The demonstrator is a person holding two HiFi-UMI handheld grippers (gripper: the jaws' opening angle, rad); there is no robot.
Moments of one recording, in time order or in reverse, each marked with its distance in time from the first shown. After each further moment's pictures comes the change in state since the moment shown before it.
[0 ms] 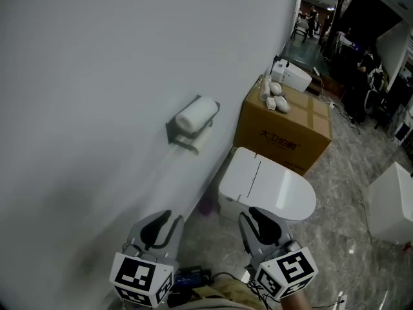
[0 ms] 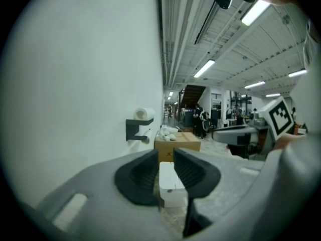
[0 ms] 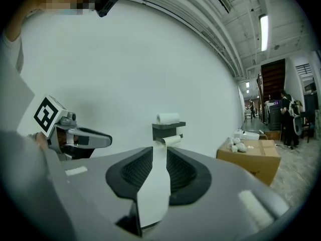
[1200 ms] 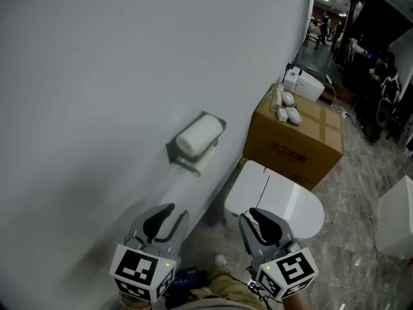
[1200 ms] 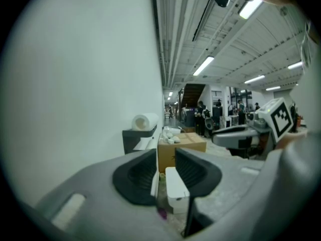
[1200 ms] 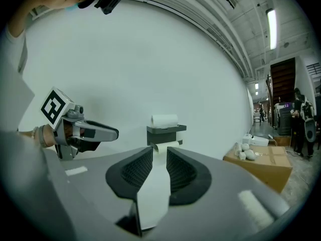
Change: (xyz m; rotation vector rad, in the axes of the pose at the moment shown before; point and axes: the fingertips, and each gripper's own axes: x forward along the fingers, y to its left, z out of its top) left arm 0.072 0.026 0.033 0.061 -0.003 0.021; right arm 0.062 -0.044 0.013 -0.050 -0.012 0.082
